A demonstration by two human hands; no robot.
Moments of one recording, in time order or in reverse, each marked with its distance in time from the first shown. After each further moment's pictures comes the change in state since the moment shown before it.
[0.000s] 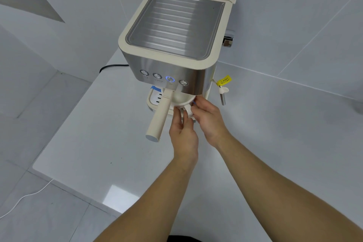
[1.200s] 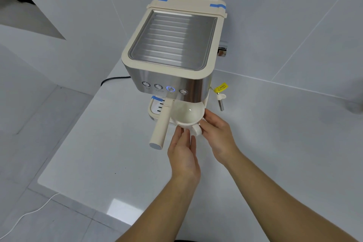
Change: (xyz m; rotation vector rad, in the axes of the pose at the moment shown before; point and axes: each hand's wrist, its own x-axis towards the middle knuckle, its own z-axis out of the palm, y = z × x) left_hand -0.036 0.019 -0.015 -0.279 0.012 -0.175; right_hand -0.031 0.003 -0.010 0.053 0.102 0.020
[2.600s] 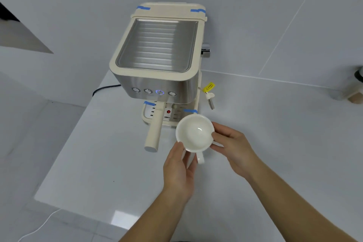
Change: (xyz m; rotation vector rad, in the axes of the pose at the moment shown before) left_hand -0.017 0.001 -0.026 0.086 -0.005 -0.241; right_hand -0.051 -0.015 -0.045 0.054 0.076 0.173
